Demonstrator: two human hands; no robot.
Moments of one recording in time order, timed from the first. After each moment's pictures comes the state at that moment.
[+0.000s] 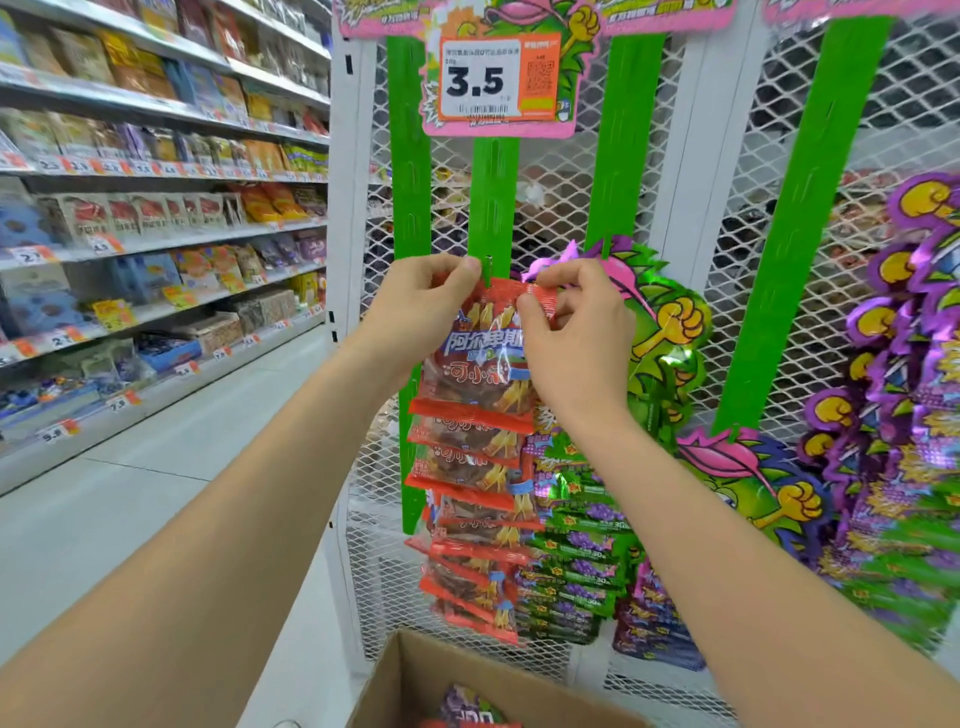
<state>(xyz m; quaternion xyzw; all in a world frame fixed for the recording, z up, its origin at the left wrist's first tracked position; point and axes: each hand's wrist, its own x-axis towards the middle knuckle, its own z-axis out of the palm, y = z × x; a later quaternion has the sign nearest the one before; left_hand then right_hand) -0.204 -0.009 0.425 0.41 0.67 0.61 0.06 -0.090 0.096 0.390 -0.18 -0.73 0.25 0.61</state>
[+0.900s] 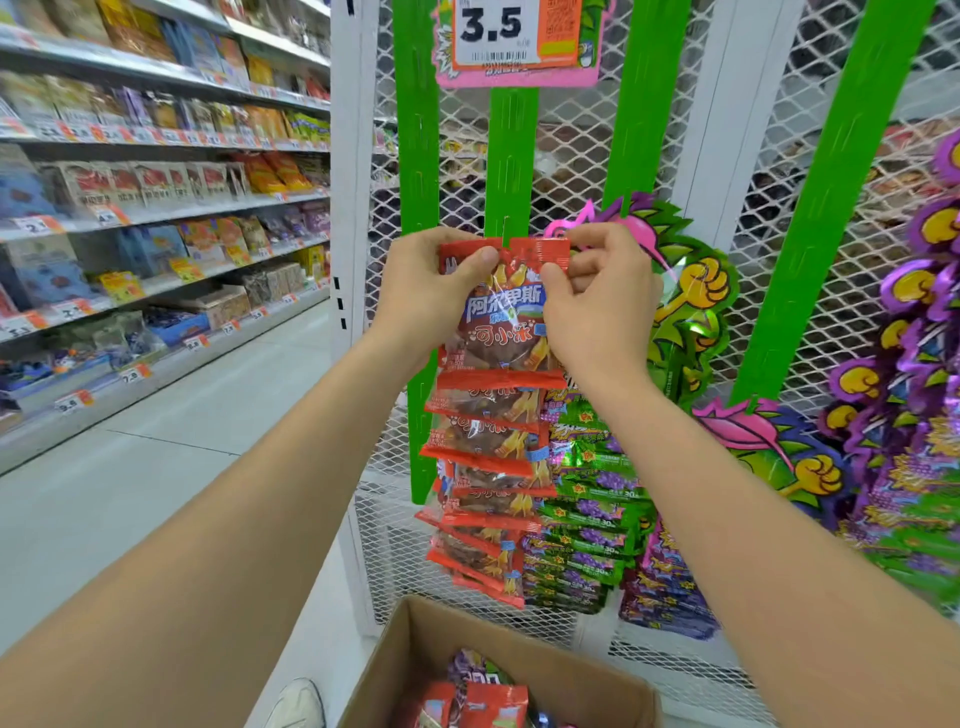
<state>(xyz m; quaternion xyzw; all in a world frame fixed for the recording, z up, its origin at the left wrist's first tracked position) -0.209 0.002 0.401 0.38 0.65 0.66 -0.01 -0.093 0.105 0.389 -0.21 -0.72 0.25 0.60</state>
